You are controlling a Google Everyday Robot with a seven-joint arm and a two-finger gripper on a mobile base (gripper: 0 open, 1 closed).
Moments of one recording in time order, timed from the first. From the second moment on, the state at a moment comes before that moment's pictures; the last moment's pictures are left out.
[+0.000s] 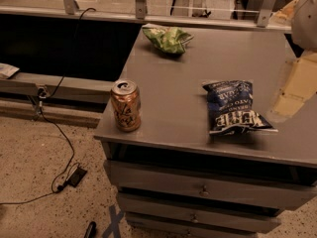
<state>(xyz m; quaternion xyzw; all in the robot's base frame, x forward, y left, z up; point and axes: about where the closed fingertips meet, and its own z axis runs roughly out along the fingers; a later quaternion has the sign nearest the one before) 0.433 -0.203 1.018 -0.60 0.77 -0.08 0.21</state>
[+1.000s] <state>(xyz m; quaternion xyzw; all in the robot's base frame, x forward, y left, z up) 0.454 -0.240 0.970 -0.47 0.85 -0.04 0.22</state>
